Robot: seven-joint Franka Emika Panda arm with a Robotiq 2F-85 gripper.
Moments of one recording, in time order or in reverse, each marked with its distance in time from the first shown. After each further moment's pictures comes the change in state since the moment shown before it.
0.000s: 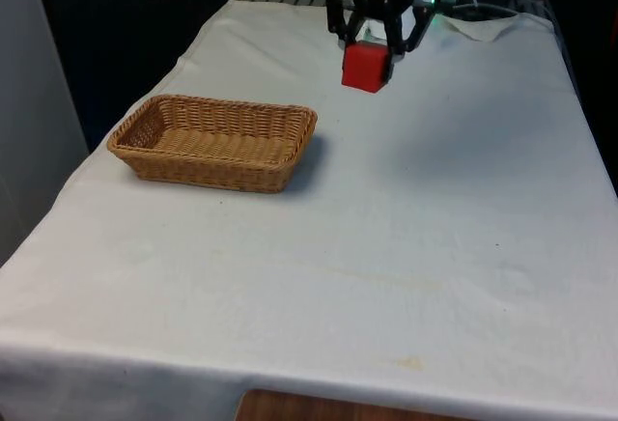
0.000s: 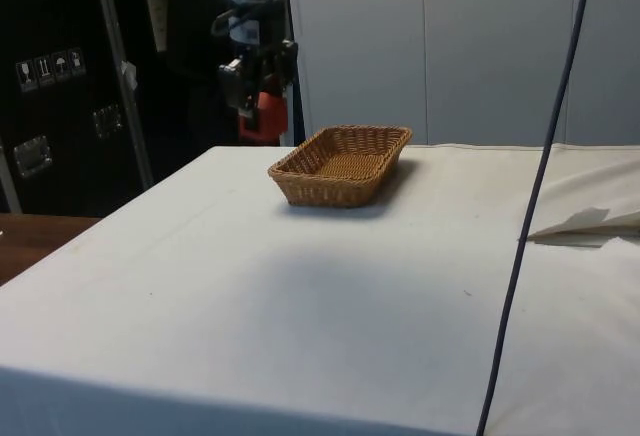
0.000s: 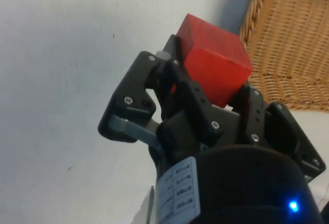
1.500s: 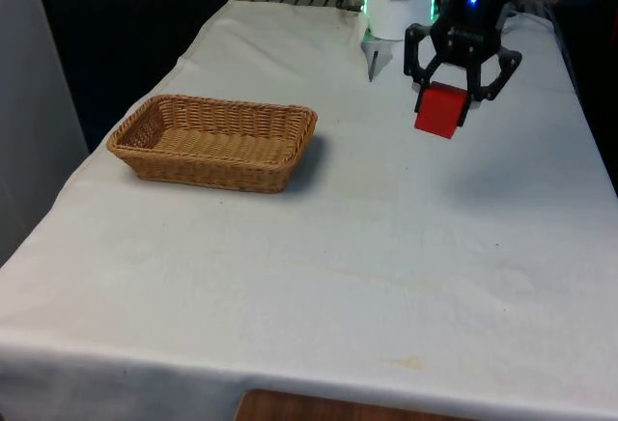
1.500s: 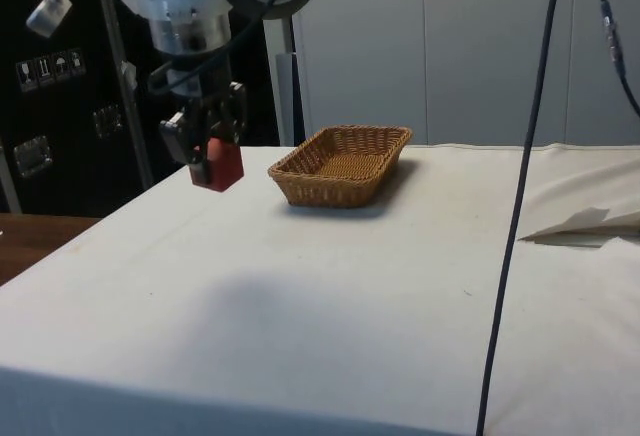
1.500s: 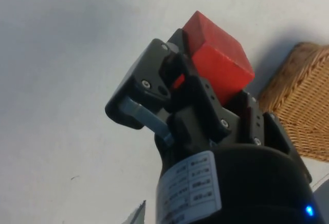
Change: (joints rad) arm 0.051 0.208 0.131 0.210 -0.136 -0.101 0.208
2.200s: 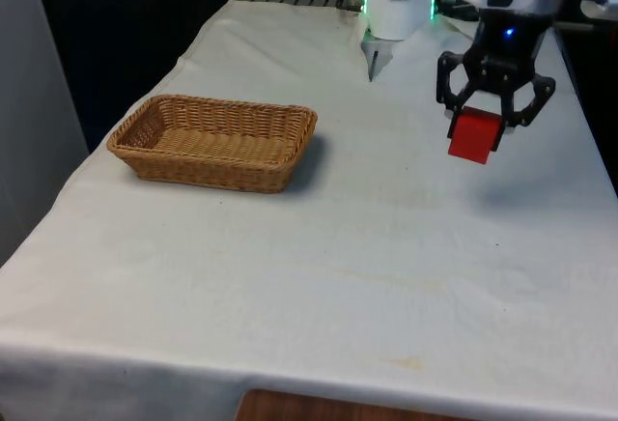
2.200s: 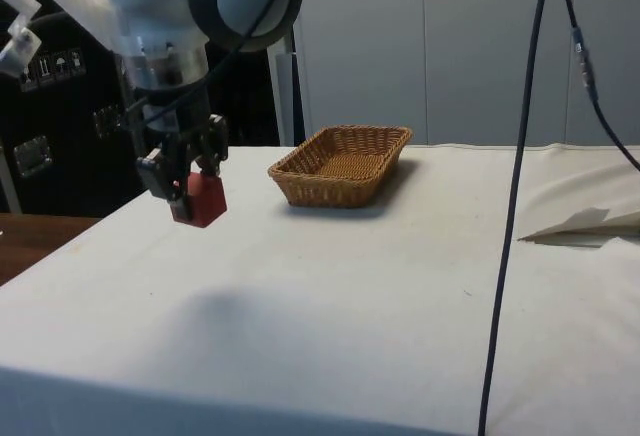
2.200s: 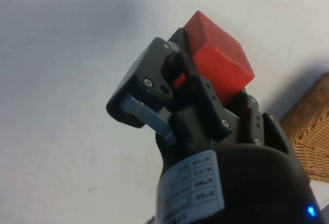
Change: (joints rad) arm 0.025 0.116 0.043 0.097 0.000 -0.021 0.027
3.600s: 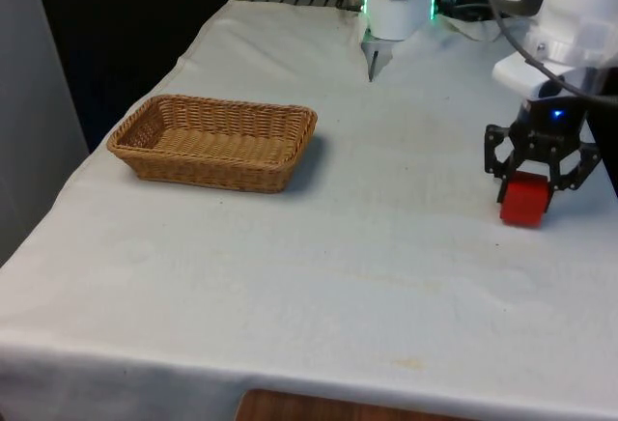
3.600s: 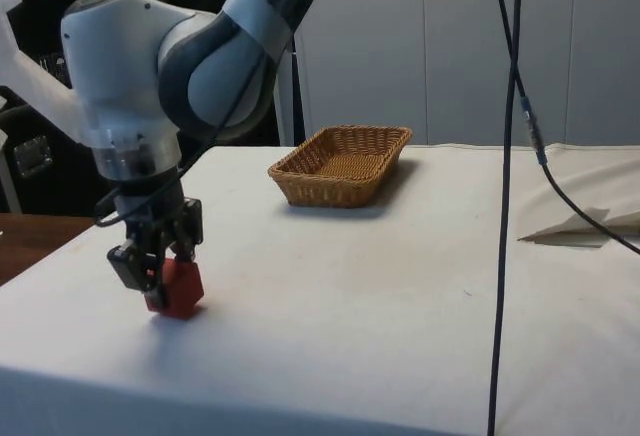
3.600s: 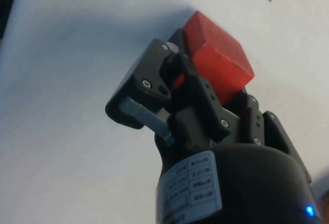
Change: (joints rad) arm 0.031 0.247 0.054 0.173 0.002 0.036 -0.018
